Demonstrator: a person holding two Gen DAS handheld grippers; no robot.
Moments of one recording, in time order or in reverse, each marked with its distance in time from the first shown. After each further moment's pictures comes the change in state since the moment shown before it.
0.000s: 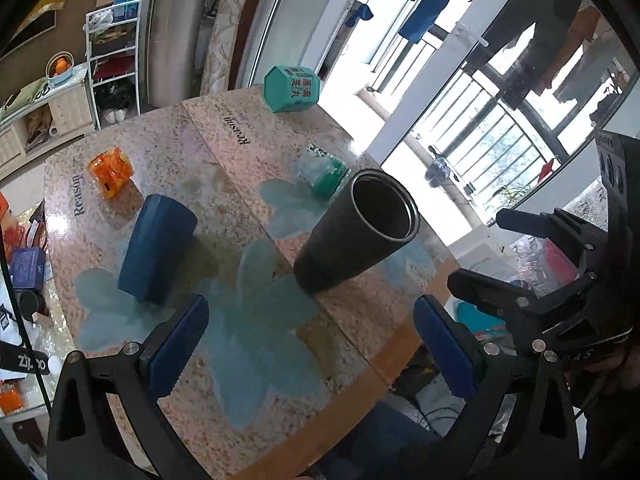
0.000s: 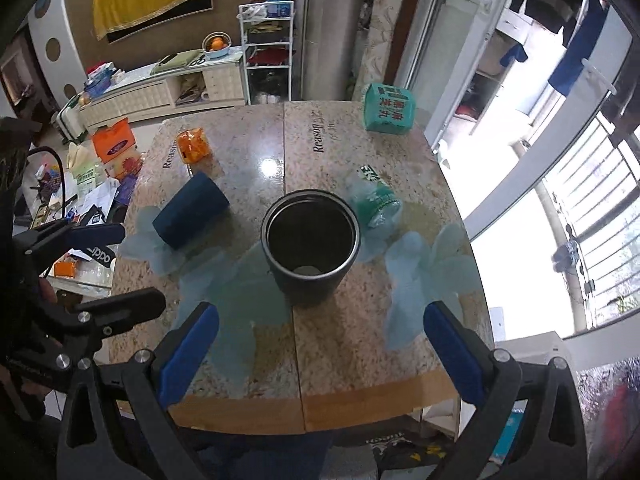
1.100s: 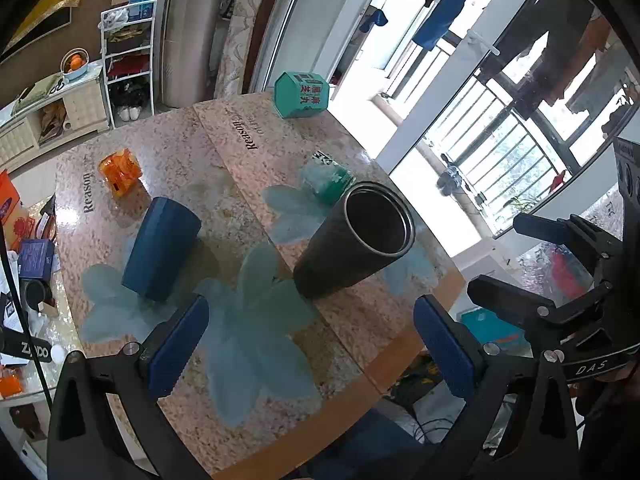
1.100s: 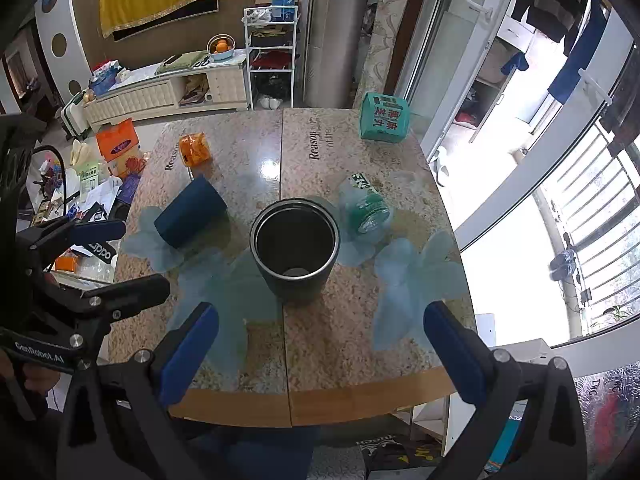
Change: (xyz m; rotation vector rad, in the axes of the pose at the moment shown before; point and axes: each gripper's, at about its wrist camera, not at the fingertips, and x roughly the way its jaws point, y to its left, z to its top) left arm -0.003 -0.014 0.007 -0.041 -0.008 0.044; right arm -0.012 -0.004 0.001 -0.029 -0.020 0.005
